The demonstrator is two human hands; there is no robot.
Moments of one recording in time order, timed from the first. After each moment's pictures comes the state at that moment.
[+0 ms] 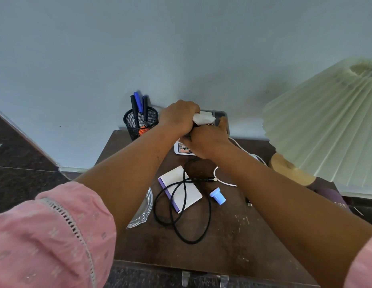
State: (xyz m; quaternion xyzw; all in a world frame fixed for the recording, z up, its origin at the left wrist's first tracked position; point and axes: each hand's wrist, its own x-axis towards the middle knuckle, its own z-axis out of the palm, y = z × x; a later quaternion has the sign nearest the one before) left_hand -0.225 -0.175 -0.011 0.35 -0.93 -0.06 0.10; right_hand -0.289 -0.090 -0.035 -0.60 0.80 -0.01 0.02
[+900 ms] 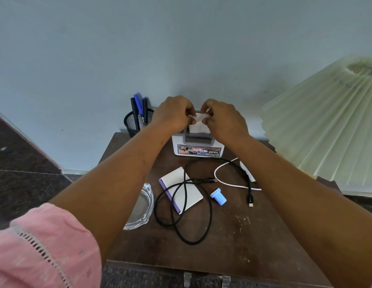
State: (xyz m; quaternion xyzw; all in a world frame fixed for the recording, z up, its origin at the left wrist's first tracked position) left_hand -0.213 -0.175 0.004 0.38 -0.89 -0.20 0.16; right_hand -0.327 -0.083 -0.012 -0.55 0.79 -0.27 0.00
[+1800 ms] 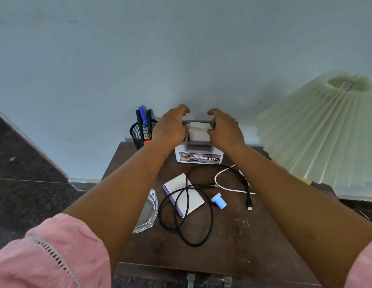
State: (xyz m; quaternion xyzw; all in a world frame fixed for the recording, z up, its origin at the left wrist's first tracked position) left_hand -0.197 -0.162 0.005 0.39 -0.88 -0.19 0.20; right_hand -0.327 -0.082 -0.013 -0.49 0.82 -0.29 0.07
